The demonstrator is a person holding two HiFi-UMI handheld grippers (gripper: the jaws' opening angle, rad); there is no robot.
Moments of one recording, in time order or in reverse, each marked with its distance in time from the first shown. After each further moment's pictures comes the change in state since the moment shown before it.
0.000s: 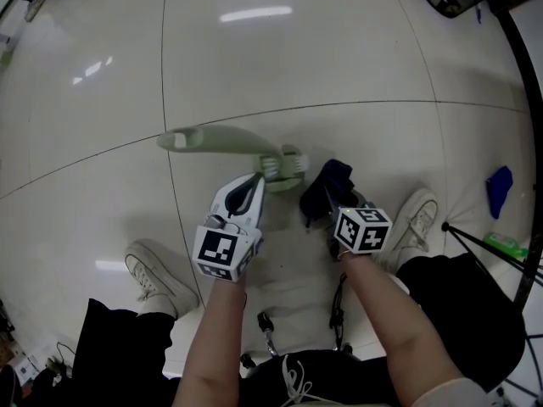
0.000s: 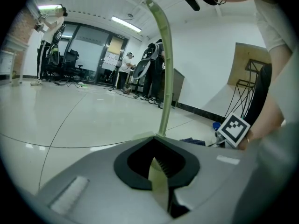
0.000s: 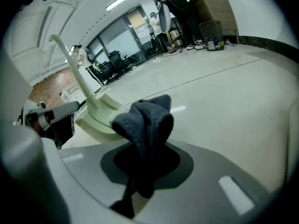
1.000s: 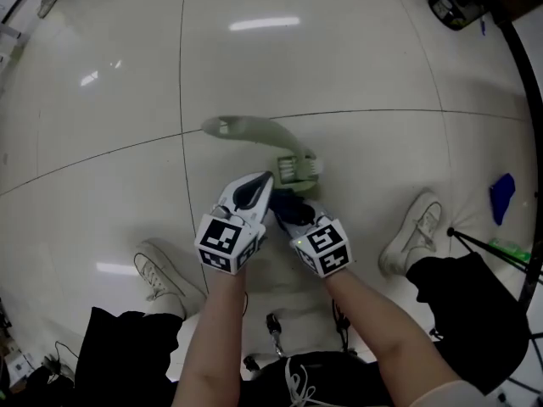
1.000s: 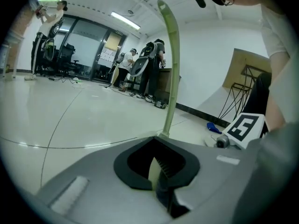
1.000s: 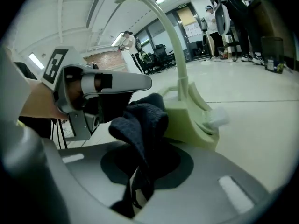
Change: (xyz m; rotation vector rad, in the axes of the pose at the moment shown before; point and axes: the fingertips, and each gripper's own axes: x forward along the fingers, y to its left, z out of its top) left arm -0.009 0.012 0.000 -0.014 0.023 -0.081; right arm 0.023 0.157 -0.032 -0.431 0.029 0.304
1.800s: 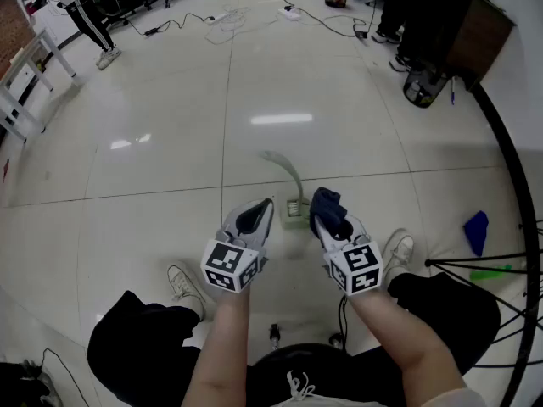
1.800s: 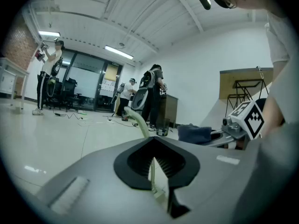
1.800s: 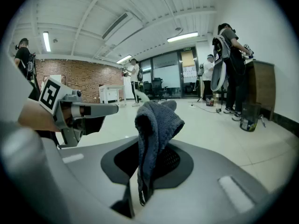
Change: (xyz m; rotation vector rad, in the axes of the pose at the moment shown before) left arm -0.133 -0.089 0.141 0.141 -0.258 0.086; right arm -0.203 0.037 0.142 -0.191 -0.308 -0.227
